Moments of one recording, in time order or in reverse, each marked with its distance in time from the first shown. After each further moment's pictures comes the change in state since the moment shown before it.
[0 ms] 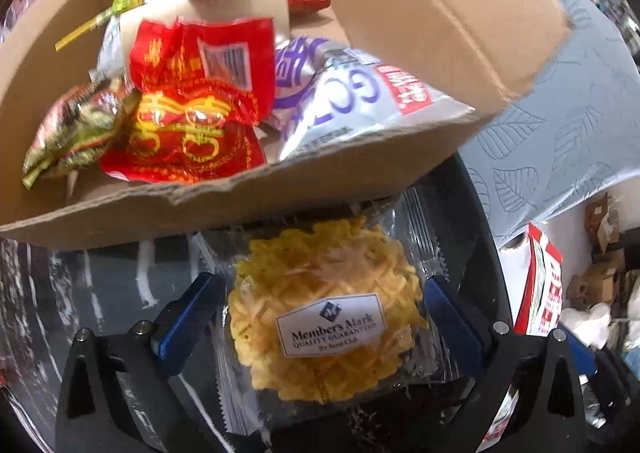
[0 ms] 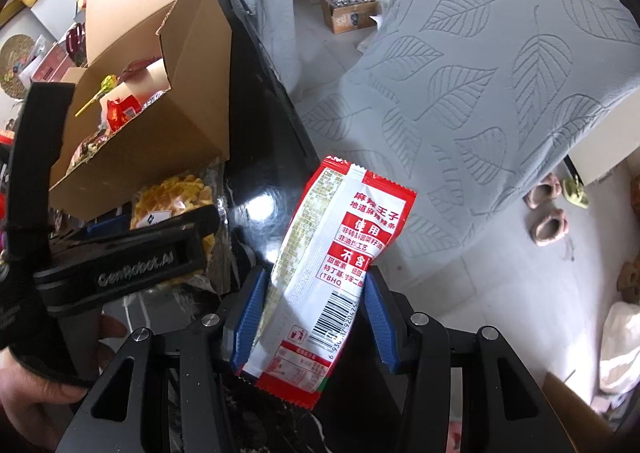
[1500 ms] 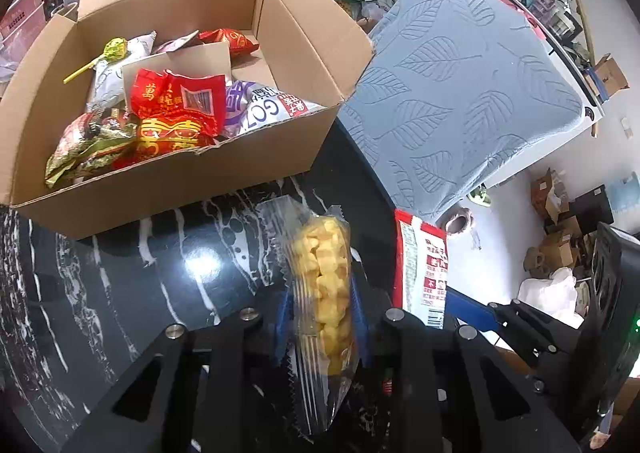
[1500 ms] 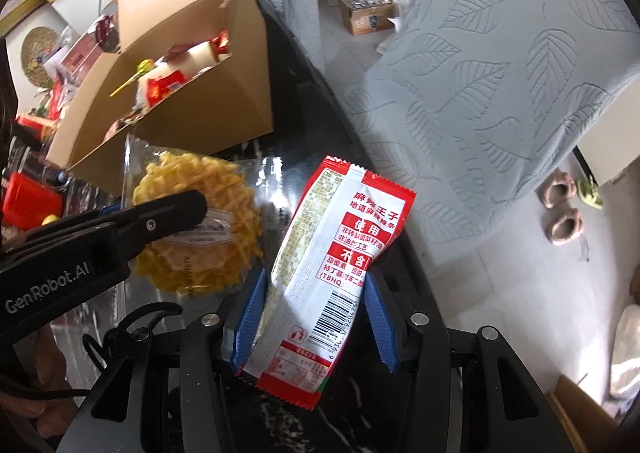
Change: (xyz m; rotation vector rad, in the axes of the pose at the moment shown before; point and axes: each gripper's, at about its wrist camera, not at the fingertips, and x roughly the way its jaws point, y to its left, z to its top) left arm -0.075 -0.002 -0.045 0.146 -0.066 -0.205; right arm -0.014 0.026 -0.031 -0.029 -0.023 0.075
